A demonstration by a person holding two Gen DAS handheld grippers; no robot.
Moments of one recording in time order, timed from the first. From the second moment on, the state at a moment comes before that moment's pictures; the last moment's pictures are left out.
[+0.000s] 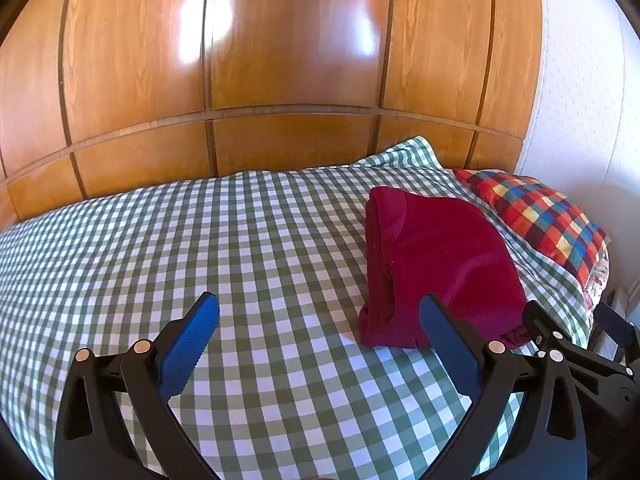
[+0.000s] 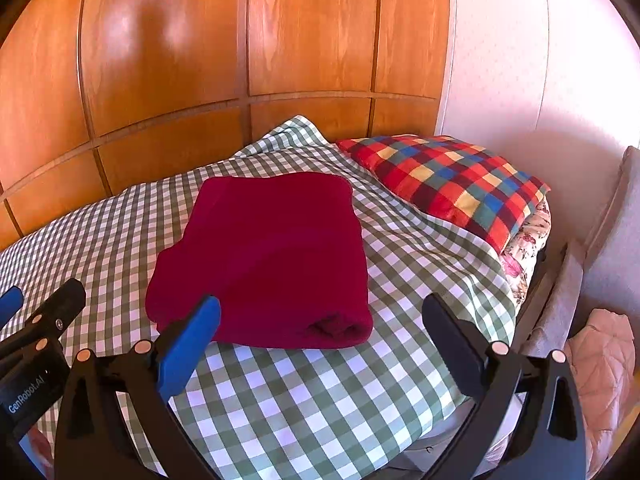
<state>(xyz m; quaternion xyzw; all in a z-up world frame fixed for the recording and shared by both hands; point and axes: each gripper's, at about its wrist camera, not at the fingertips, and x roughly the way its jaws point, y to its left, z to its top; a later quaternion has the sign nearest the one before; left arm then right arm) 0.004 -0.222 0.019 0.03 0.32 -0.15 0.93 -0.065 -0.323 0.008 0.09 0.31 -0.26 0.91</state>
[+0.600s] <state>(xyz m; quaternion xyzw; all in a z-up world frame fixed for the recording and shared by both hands) -0.003 -0.217 0.027 0.03 0.31 -0.15 0.94 -0.066 -0.320 0.006 0.10 0.31 -0.25 0.91</state>
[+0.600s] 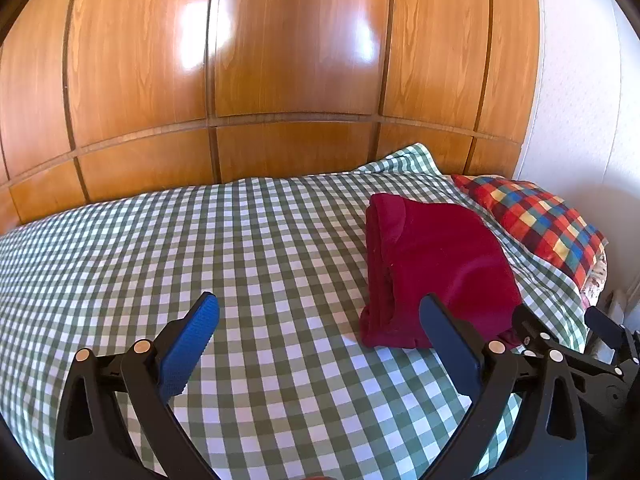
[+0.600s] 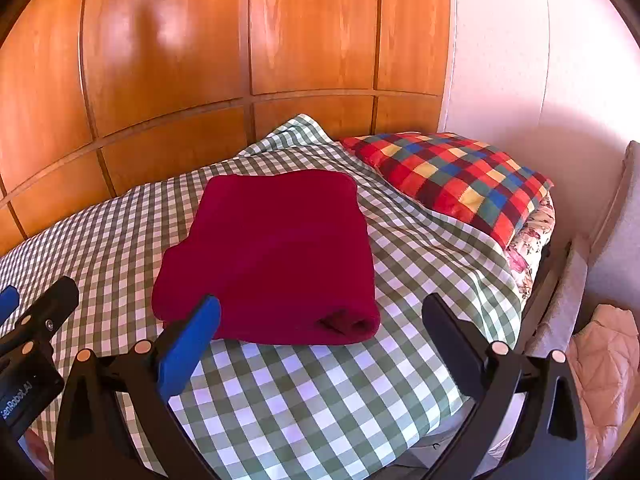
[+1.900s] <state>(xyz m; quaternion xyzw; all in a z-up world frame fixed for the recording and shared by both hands) -0.004 -0.209 0.031 0.04 0.30 -0.15 0.94 -0.053 -0.317 -0.010 0.10 0.33 -0.24 0.91</state>
